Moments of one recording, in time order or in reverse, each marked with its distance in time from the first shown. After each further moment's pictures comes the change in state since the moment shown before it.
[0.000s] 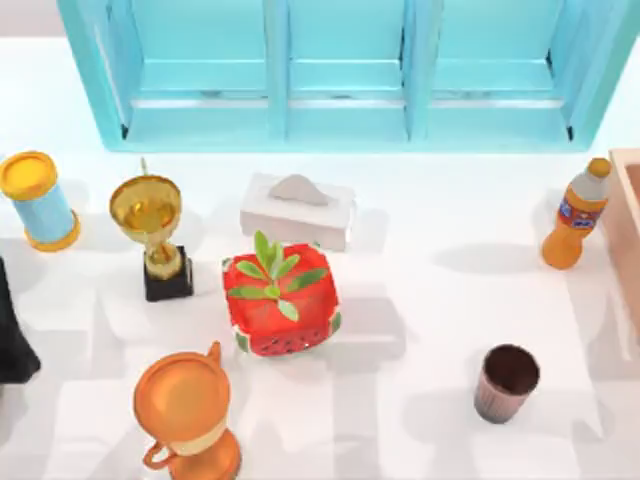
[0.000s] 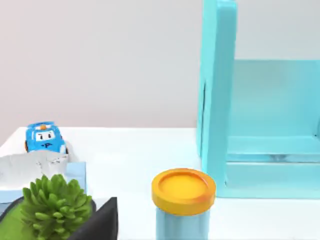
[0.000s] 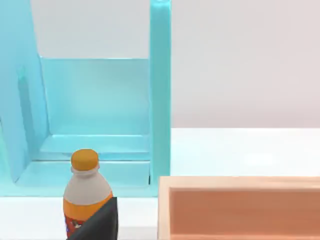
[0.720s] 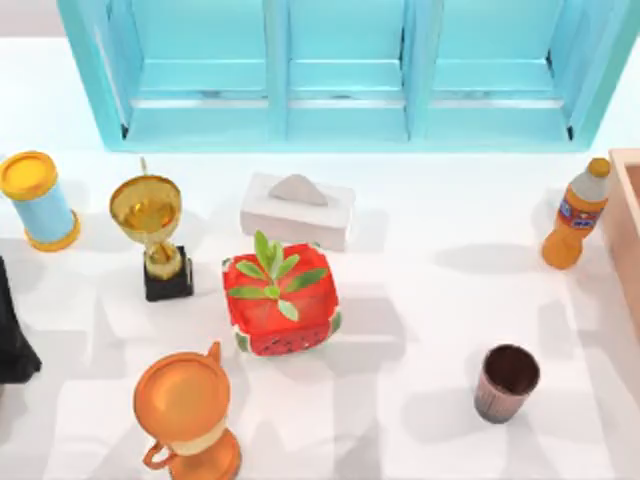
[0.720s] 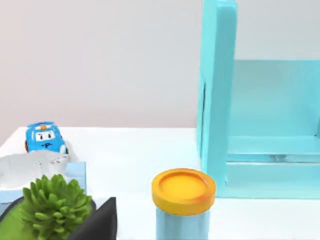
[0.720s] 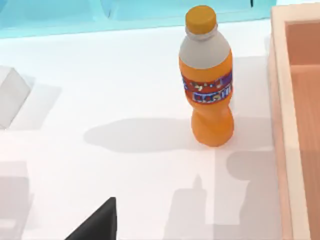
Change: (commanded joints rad) left arm 0.000 0.000 0.000 0.000 0.000 0.000; right arm 0.215 0.583 0.498 -0.486 -0.002 0.219
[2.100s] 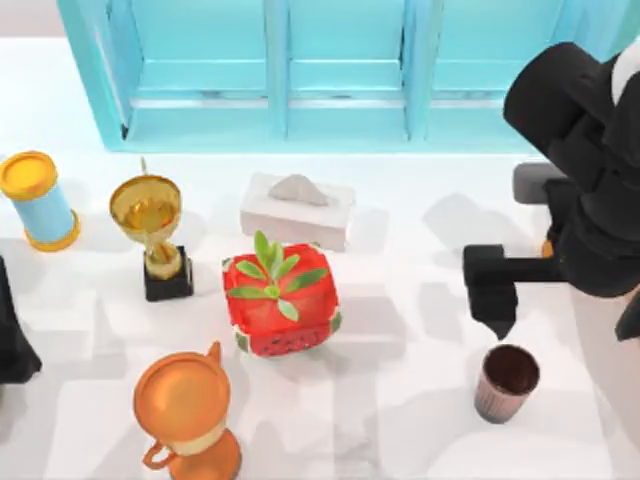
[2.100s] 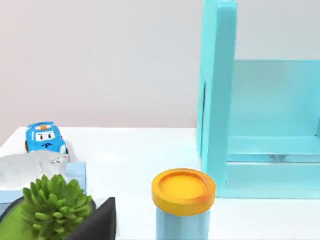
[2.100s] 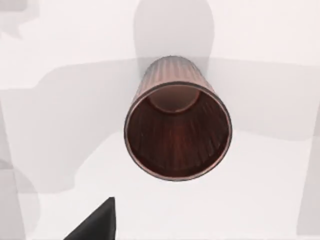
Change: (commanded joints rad) left arm 0.000 0.000 0.000 0.000 0.000 0.000; right arm 0.339 1.028 0.764 -0.741 0.002 0.346
